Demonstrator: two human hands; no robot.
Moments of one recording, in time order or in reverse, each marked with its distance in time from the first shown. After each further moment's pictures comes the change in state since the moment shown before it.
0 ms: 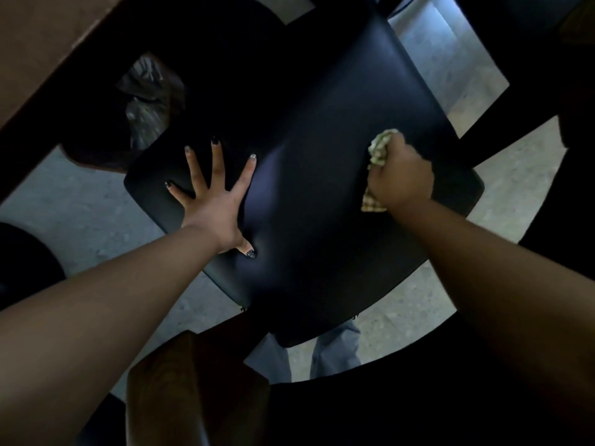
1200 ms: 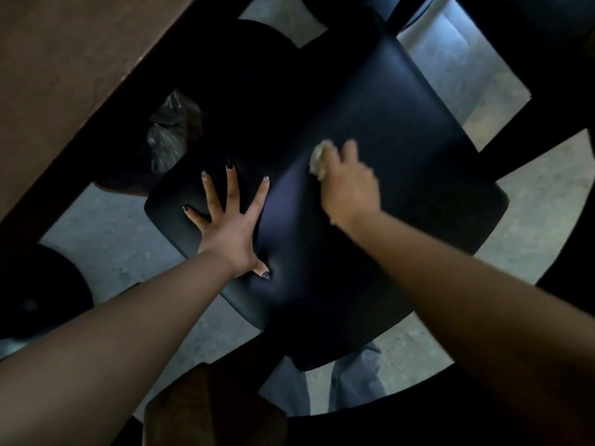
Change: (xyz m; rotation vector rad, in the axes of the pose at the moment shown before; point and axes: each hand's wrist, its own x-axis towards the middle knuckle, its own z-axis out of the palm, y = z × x) left_hand 0.000 0.001 -0.001 -0.003 -0.014 -0.009; right_hand 0.003 -0.078 0.045 -0.078 0.081 -0.259
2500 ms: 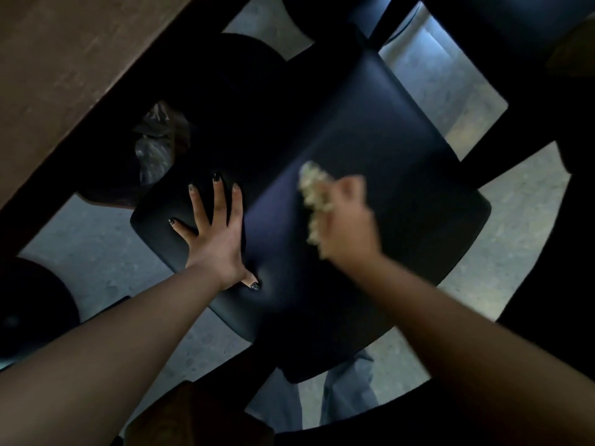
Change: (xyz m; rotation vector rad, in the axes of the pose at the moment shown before) left_hand 0.006 -0.001 0.009 0.004 0.014 -0.049; right_hand -0.050 0.005 -0.023 0.350 0.051 0.022
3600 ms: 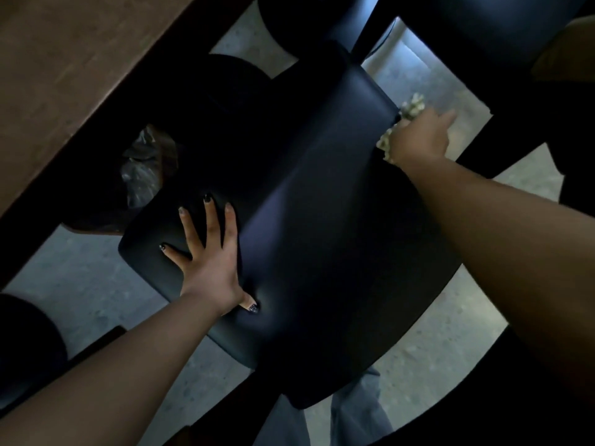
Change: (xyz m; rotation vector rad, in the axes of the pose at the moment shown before) left_hand 0.004 -0.003 0.005 -0.004 -0.002 0.014; right_hand 0.140 0.082 -0.058 -0.067 0.257 0.582
